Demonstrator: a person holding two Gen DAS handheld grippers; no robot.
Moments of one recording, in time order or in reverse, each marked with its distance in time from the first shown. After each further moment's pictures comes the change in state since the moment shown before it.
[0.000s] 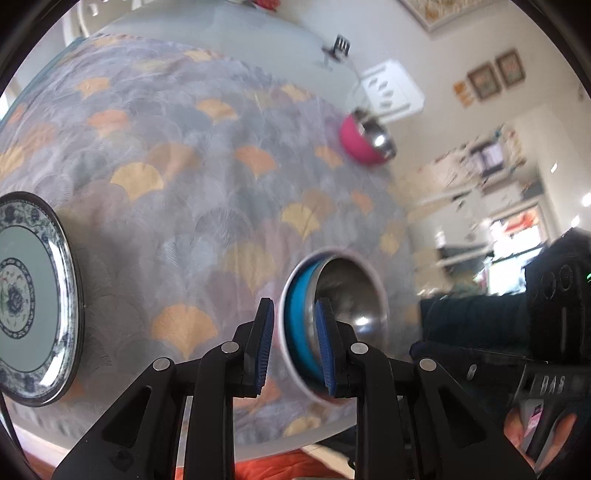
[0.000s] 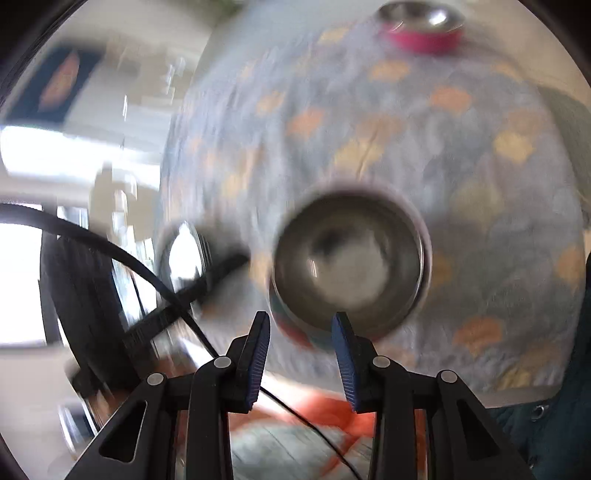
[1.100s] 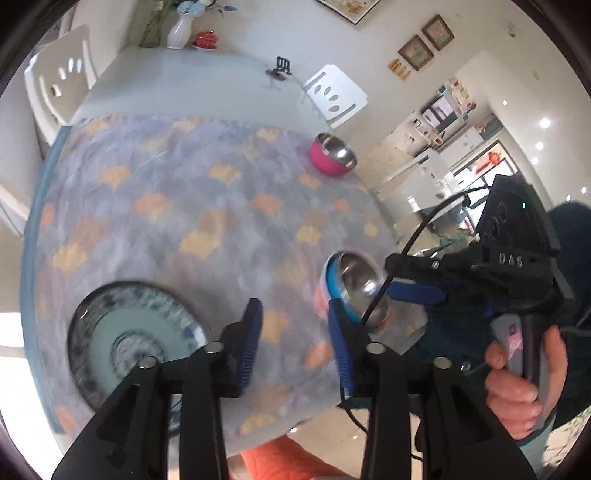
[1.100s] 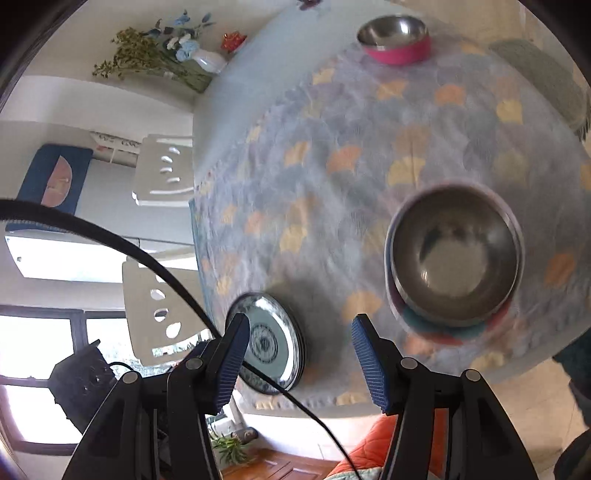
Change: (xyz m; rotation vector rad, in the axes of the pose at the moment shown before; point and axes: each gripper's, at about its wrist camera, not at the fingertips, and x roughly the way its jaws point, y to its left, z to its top) left arm -0.110 0.027 0.035 0.306 0.024 -0.042; right arm 0.013 0.082 -0.006 0.254 -0.210 0.103
